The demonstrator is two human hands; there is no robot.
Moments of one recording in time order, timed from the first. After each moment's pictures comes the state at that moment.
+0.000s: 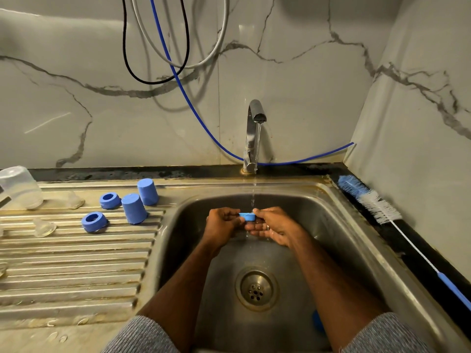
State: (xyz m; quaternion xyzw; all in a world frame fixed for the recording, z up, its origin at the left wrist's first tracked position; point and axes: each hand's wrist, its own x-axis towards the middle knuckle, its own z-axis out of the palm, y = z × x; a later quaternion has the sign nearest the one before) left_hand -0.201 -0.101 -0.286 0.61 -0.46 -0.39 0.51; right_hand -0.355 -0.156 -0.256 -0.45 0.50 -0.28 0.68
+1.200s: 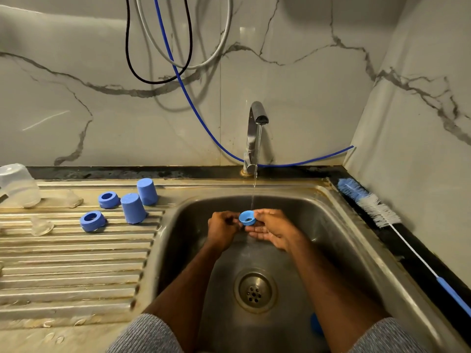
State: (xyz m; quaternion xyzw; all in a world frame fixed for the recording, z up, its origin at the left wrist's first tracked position) left_hand -0.205 -0.108 -0.295 0.67 -0.51 -0.28 0.47; right_hand -0.354 -0.156 -0.265 -0.44 0.52 -0.31 0.67
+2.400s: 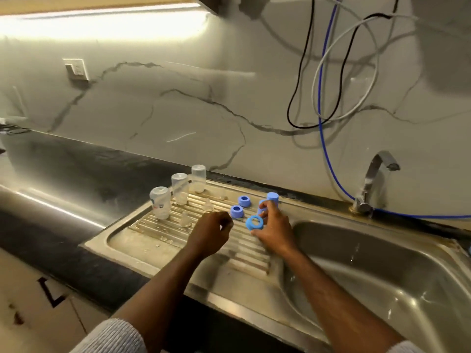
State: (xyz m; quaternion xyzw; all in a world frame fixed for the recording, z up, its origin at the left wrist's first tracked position) left_hand 0.003 0.147 -0.204 0.77 -0.51 0.02 0.40; right_hand -0.148 0.022 -0.190 -0.84 0.33 -0.29 0.31
